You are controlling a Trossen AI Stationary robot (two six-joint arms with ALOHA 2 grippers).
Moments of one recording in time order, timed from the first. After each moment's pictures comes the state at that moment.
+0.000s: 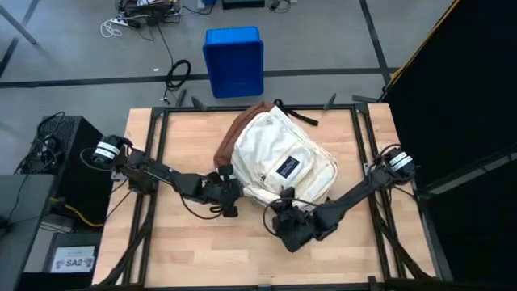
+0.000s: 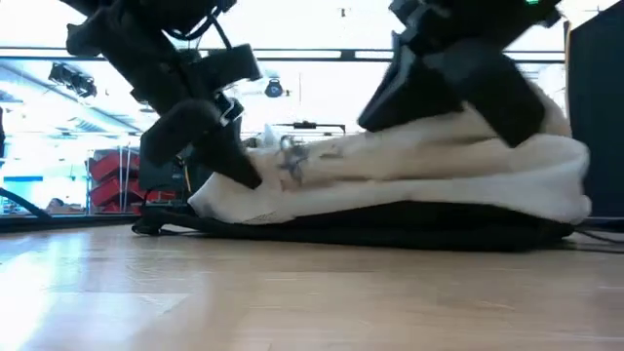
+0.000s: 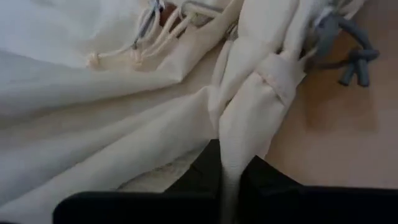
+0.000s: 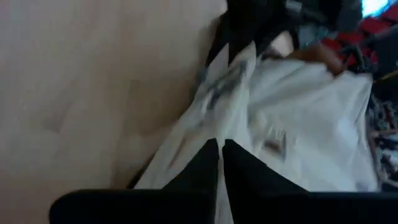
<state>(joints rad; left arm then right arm) -0.28 1.58 0.80 -0.13 -0.54 -0.09 0.58 1.86 1.20 -0.43 0.91 0.03</state>
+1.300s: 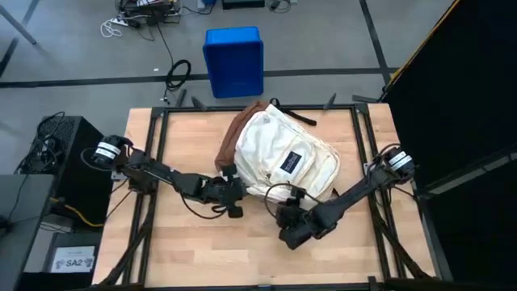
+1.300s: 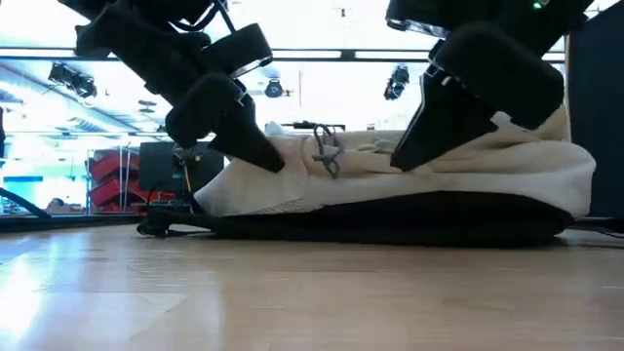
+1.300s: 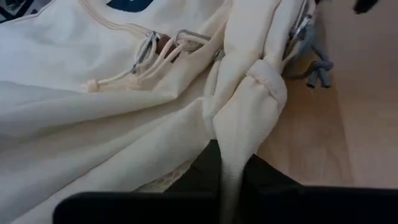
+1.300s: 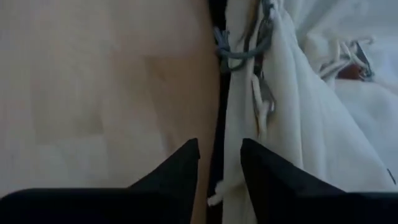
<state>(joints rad) -0.28 1.58 0.79 0.06 -0.51 -0.08 0.55 1.86 1.20 -0.55 0.74 0.59</state>
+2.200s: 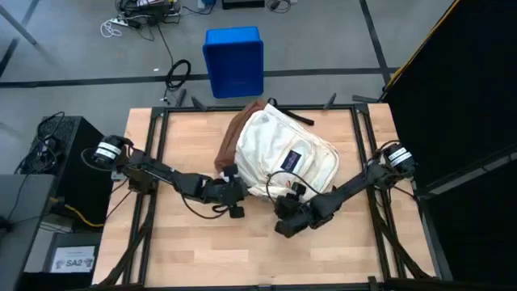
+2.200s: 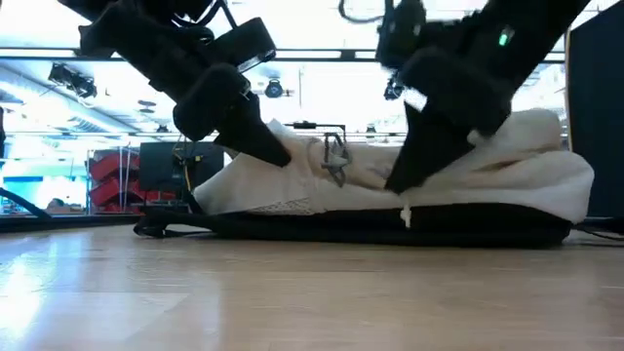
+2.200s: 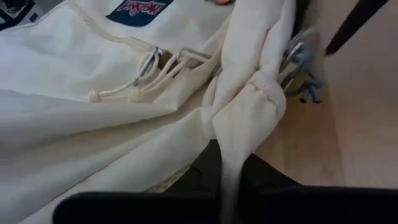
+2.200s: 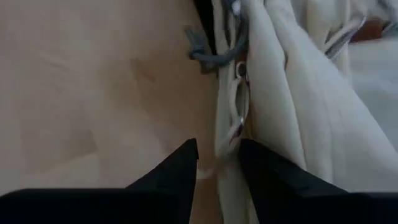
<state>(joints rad) -0.28 1.58 0.79 0.11 -0.50 -0.08 0.45 1.85 1.11 -0.43 0.61 0.71</state>
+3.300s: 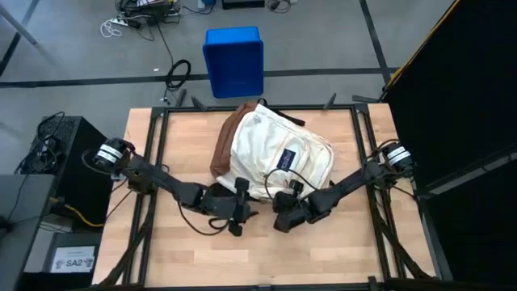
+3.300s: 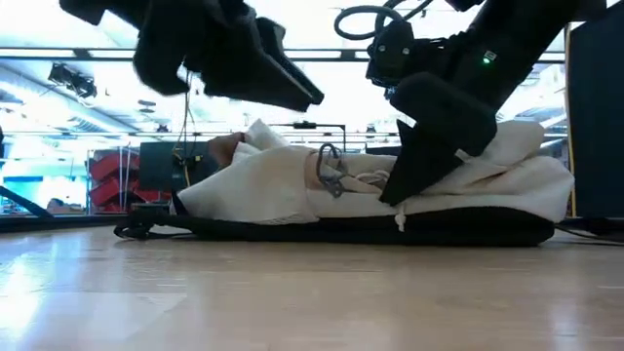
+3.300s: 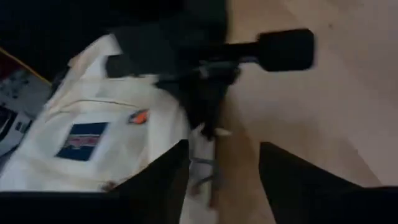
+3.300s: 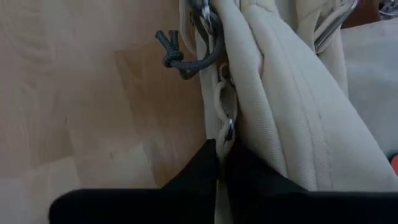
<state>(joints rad) -0.39 1.67 0.89 0.23 -0.47 0.26 0.42 1.85 1.09 -0.36 0.58 0.63</state>
